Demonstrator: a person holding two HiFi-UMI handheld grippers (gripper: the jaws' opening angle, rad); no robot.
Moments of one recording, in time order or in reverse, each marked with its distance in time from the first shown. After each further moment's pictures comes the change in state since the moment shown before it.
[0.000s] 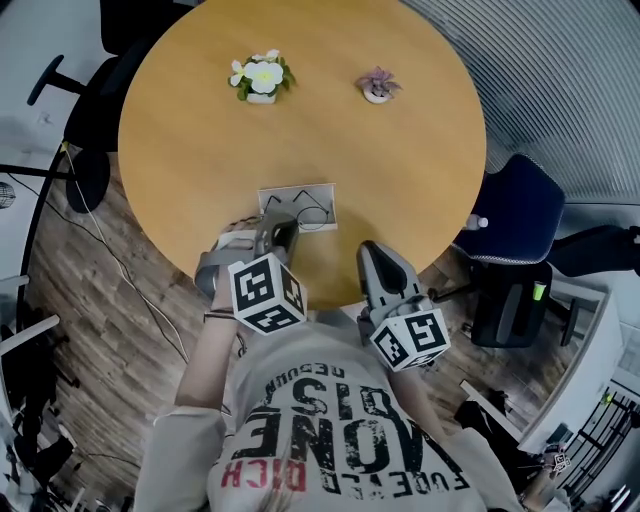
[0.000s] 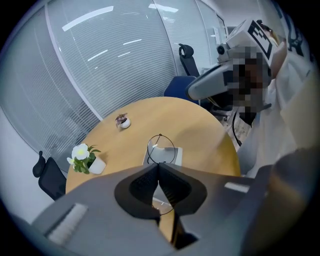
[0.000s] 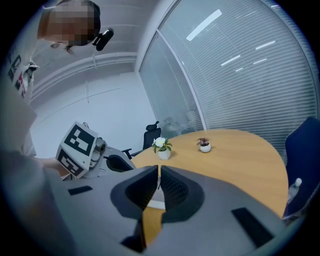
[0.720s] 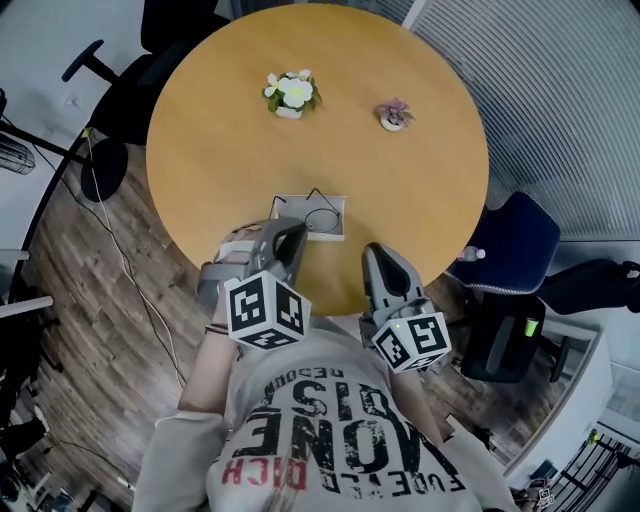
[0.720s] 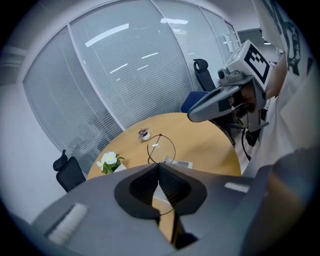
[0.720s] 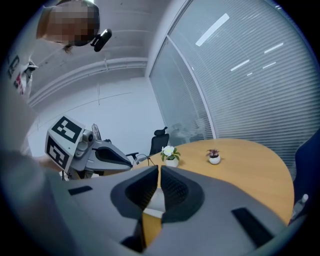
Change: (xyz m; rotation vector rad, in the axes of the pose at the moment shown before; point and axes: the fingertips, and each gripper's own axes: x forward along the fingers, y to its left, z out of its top) left arm -0.071 0.020 0.026 -0.095 -0.127 0.215; right arm -0.005 0.019 0.030 -0.072 -0.065 0.083
